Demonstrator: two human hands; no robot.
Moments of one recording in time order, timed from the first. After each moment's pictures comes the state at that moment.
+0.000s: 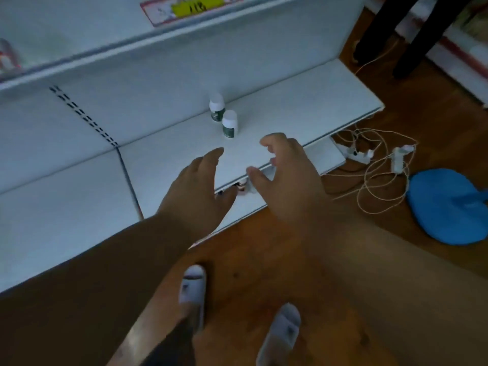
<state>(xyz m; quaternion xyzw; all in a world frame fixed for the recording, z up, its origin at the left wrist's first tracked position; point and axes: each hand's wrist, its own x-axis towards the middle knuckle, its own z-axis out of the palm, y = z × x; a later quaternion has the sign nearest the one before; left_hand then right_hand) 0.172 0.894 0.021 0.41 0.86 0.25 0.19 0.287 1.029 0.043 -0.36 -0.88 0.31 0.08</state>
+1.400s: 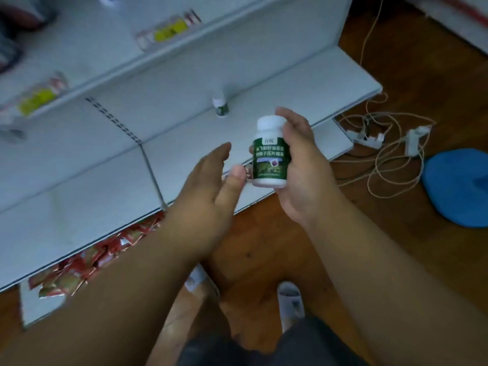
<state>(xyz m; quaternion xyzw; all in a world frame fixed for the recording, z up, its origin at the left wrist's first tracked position) 0.223 0.948 -0.012 0.36 0.83 0.33 0.27 0.309 1.082 -0.034 -0.34 -0.38 0.83 0.23</state>
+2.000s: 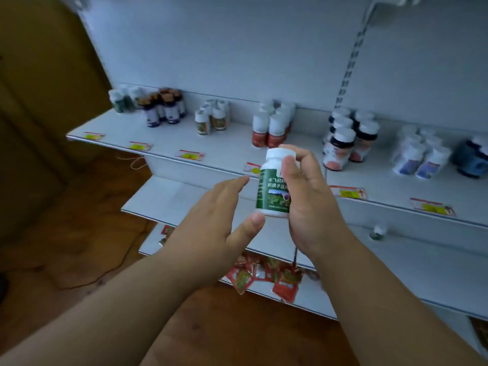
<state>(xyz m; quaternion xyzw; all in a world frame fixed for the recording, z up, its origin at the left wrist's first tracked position) 0.270 0.641 0.268 0.20 0.94 0.28 0.02 0.252 0.809 0.266 0.02 -0.61 0.79 0.05</state>
